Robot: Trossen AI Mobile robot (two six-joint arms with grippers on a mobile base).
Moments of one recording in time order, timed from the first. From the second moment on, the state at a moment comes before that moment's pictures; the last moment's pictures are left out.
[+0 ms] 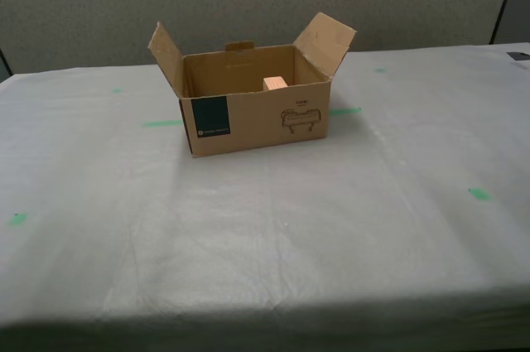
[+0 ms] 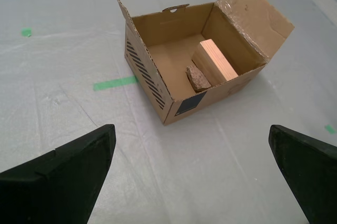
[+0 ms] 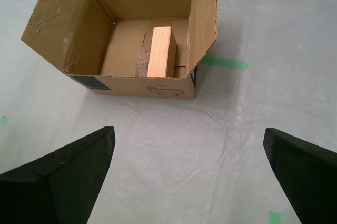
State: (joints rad) arm 0 0.48 1.10 1.05 -0.76 -0.08 0.26; arm 1 -0.37 0.68 0.80 -0.76 0.11 -0.19
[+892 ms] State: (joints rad) arm 0 0.48 1.10 1.05 -0.76 -0.08 0.26; arm 1 -0.37 0.68 0.80 -0.76 0.11 -0.19
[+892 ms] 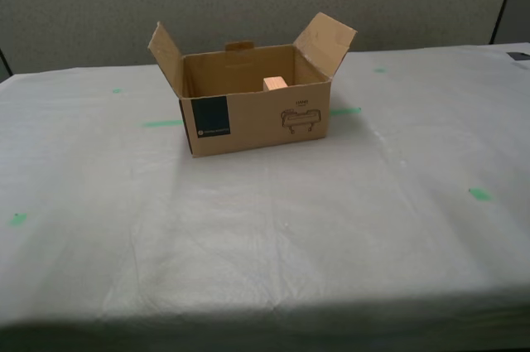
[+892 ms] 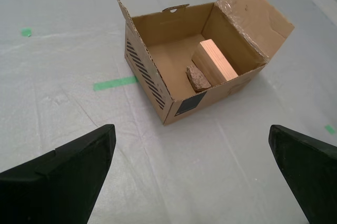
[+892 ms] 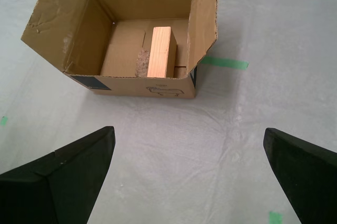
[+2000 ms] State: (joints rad) arm 0 0.48 1.10 1.05 -0.76 -0.08 0.26; arm 1 -0.37 0.68 0.80 -0.76 0.11 -0.19
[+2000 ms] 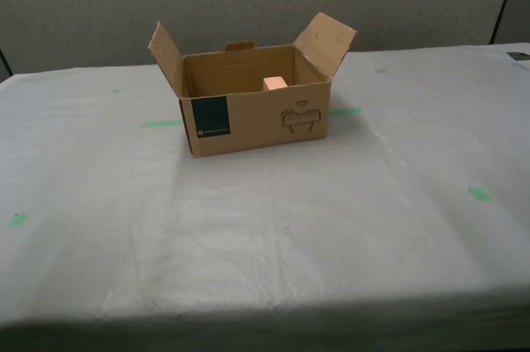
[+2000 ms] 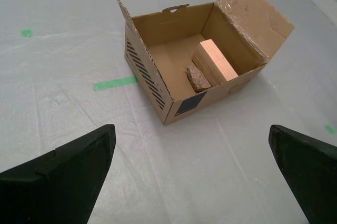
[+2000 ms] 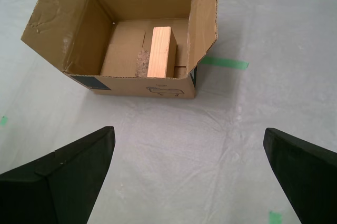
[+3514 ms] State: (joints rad) arm 0 0.48 1.10 1.05 -0.76 -0.08 0.26; arm 1 -0.37 0.68 0.80 -0.76 0.11 -0.19
